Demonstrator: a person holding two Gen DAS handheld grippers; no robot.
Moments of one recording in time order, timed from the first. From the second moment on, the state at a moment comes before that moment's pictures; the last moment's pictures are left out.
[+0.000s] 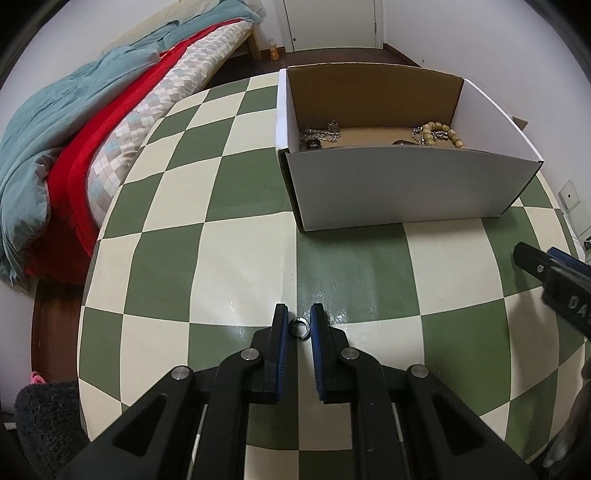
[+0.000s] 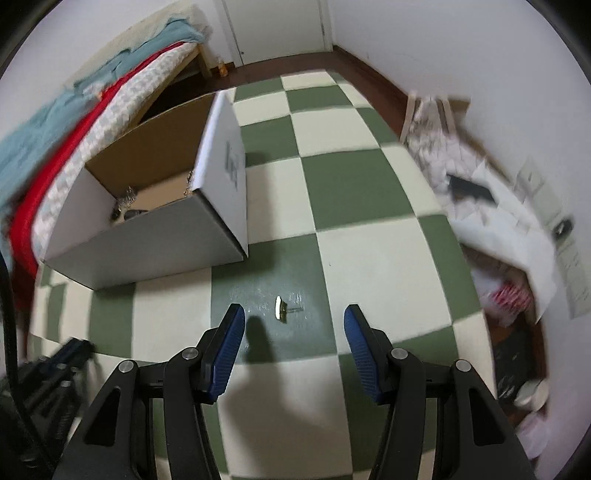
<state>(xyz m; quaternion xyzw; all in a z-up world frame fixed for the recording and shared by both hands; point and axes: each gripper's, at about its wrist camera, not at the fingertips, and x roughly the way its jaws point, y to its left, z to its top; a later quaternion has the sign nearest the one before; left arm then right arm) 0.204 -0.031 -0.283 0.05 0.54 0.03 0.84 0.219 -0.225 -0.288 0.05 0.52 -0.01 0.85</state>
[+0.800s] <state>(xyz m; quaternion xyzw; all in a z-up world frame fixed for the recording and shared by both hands) 0.203 -0.027 -0.254 0.03 0.51 0.03 0.86 0.203 -0.219 -0.275 0.02 0.49 -0.02 0.87</state>
